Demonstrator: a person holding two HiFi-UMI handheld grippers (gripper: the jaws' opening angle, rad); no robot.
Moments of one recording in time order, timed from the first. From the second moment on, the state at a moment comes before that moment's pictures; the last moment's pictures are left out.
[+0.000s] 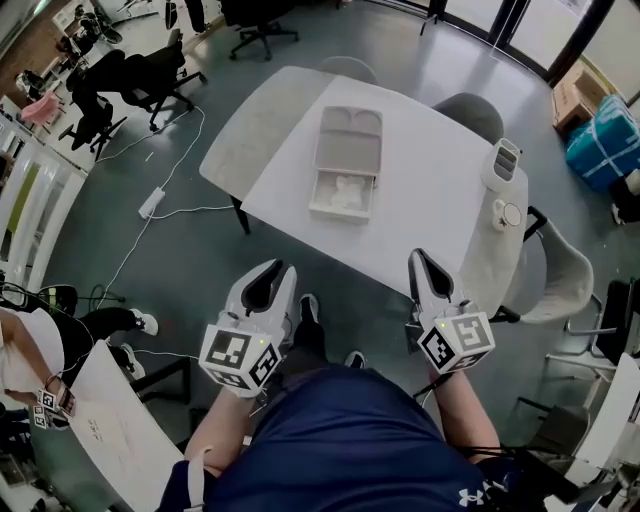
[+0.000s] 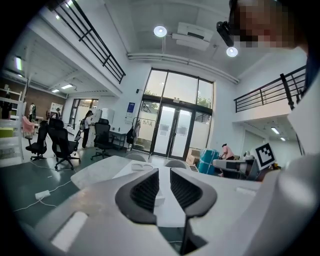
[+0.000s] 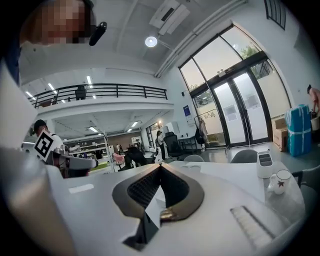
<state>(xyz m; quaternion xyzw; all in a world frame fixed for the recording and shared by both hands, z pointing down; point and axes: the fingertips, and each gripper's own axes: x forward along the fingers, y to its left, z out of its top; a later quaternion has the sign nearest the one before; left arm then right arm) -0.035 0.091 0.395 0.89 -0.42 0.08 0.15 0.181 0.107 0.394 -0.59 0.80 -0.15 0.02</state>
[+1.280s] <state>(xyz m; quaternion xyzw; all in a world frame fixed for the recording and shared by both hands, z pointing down) -0.080 -0.218 0.380 0.89 -0.45 0.03 0.06 0.146 -0.139 0.474 -0.56 0.80 -0.08 -0.21</state>
